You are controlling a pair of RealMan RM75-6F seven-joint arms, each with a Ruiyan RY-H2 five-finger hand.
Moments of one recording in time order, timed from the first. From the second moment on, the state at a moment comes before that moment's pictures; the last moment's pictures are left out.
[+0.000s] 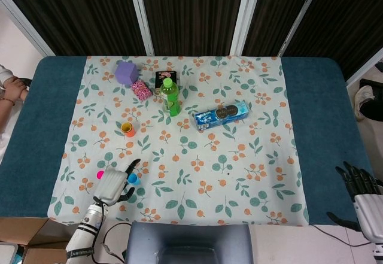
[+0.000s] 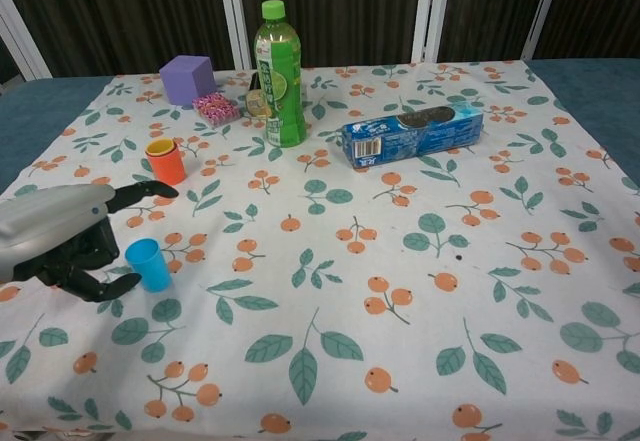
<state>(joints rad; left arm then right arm) -0.49 -1.52 -0.02 -1.77 1.11 1.23 0.53 -0.05 -0.96 -0.05 -1.71 -1.63 1.54 0.04</state>
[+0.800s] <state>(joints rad) -0.50 -1.60 -0.07 -1.63 1.07 1.19 0.52 -0.05 -0.95 -0.05 -1.71 -1.64 1.55 0.08</state>
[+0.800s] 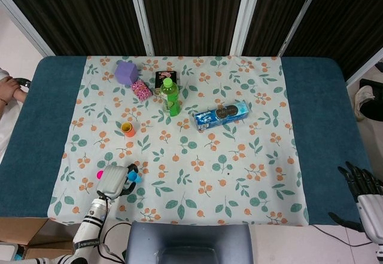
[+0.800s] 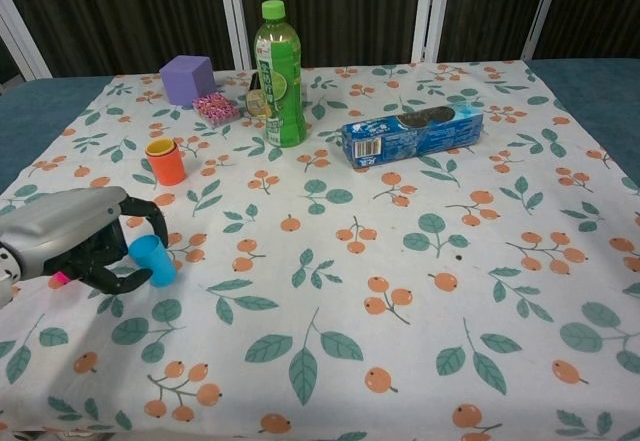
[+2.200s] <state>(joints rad) -0.77 -1.74 -0.35 -1.15 0.92 1.12 0.61 -0.04 -0.95 -0.03 -1.72 -1.57 1.52 0.07</state>
